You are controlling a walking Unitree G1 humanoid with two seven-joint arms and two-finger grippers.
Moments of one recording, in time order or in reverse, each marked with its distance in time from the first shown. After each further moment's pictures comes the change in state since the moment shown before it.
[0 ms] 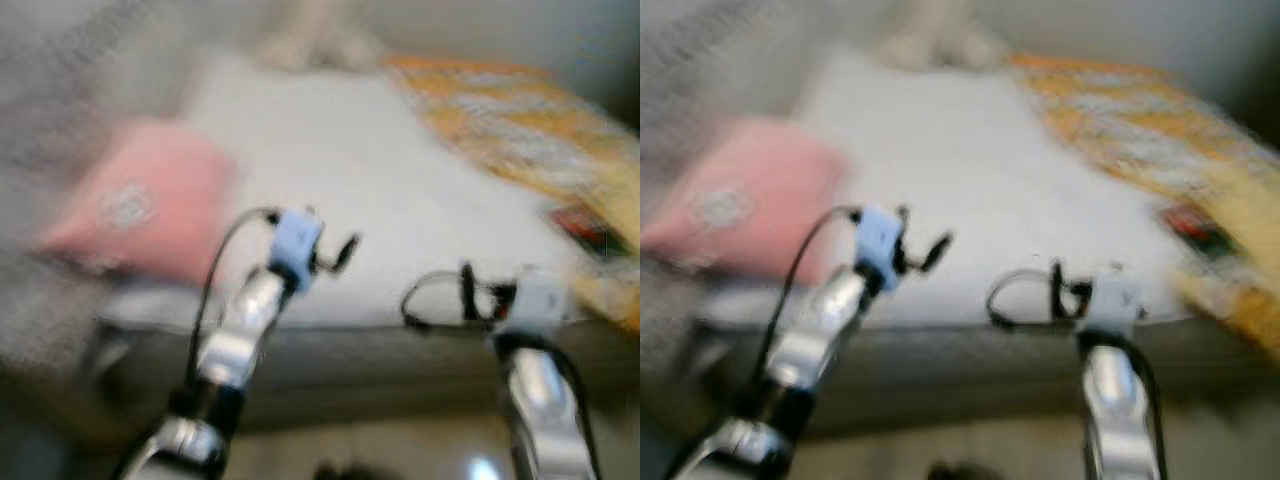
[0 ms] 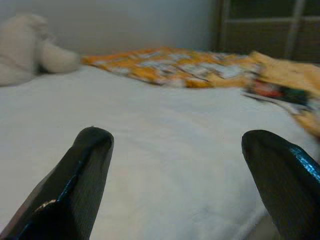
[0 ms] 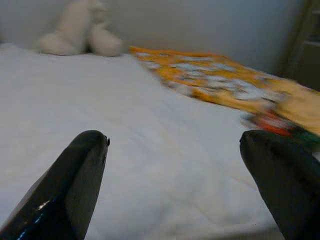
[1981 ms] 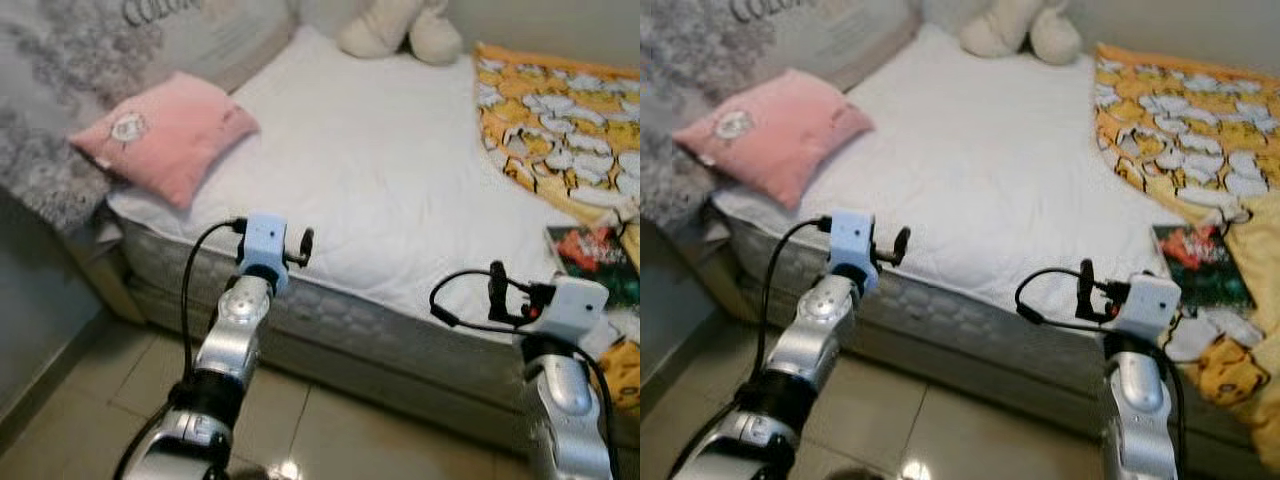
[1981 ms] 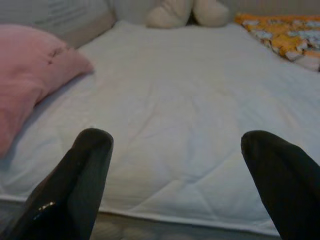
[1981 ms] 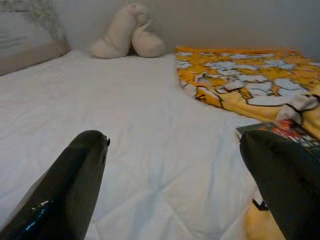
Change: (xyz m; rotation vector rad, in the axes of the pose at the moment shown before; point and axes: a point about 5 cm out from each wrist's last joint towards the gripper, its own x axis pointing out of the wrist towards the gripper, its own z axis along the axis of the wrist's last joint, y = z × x) left arm -0.003 0.035 -0.013 -0.047 0.080 0.360; right arm 0.007 -0.024 0.001 0.069 -0.045 -0.067
